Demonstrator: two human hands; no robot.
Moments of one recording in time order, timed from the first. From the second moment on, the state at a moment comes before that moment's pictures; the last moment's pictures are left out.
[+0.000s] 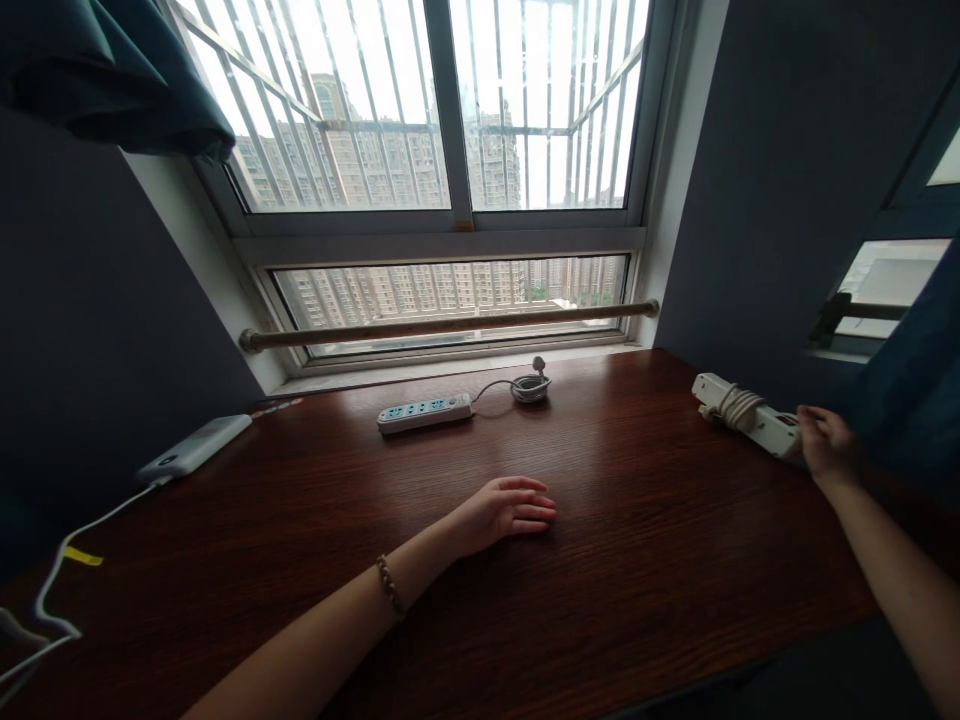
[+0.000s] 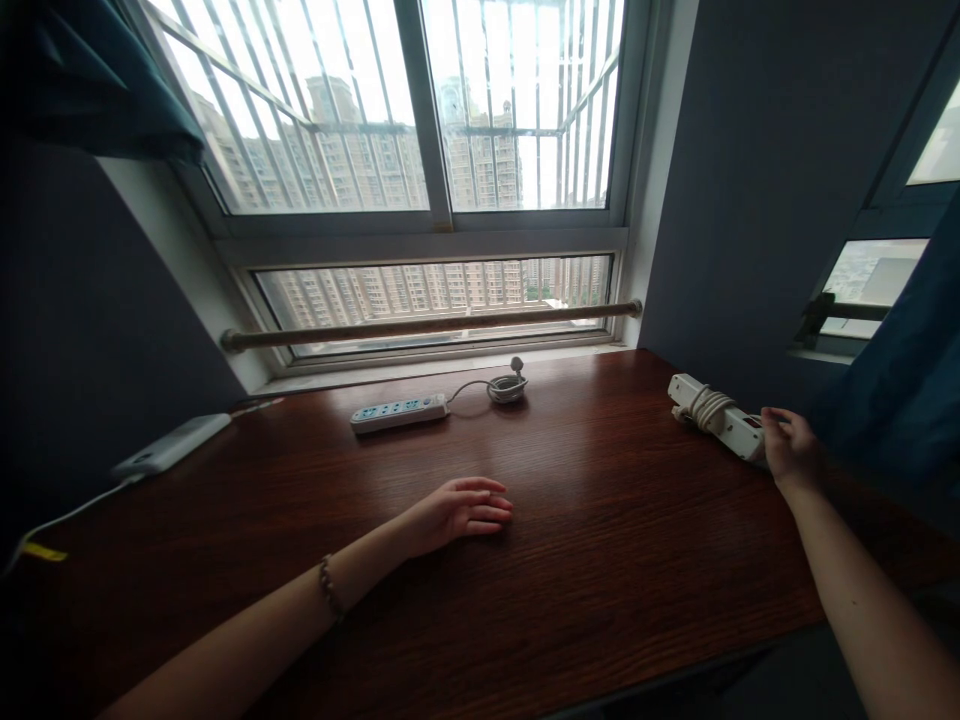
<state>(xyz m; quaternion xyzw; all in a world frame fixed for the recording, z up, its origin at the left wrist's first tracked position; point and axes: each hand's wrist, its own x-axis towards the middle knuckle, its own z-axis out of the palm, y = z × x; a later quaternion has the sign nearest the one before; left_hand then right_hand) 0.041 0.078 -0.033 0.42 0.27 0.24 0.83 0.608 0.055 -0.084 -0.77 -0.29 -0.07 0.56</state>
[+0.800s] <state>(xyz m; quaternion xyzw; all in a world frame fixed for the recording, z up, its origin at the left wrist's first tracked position) 0.041 0.079 -0.033 0.42 0.28 0.24 0.83 0.609 0.055 -0.085 -0.78 -0.28 -0.09 0.55</state>
